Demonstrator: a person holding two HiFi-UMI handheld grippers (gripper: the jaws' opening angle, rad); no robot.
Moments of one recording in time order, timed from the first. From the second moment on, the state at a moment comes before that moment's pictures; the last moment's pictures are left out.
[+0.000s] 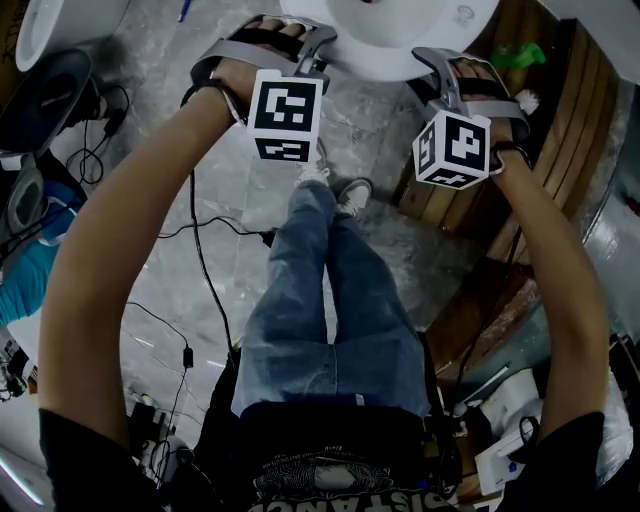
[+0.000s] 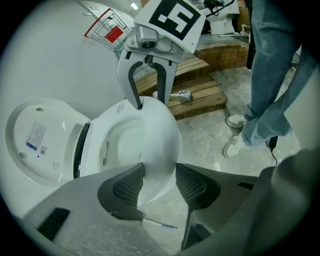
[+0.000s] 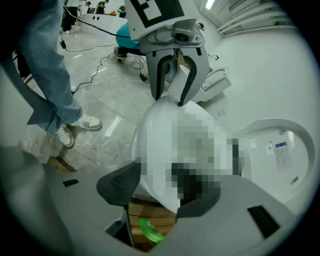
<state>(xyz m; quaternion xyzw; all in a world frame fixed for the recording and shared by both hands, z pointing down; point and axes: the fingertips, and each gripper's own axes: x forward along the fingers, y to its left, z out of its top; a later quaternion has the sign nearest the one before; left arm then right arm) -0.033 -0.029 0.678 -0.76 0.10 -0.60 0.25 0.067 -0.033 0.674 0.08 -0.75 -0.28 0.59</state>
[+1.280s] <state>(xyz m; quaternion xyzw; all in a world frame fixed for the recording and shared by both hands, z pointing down) -0.019 -0.030 0.701 -0.77 0.08 -0.61 0.19 0.078 -0.033 0.696 0.08 -0.78 -0.18 0.60</state>
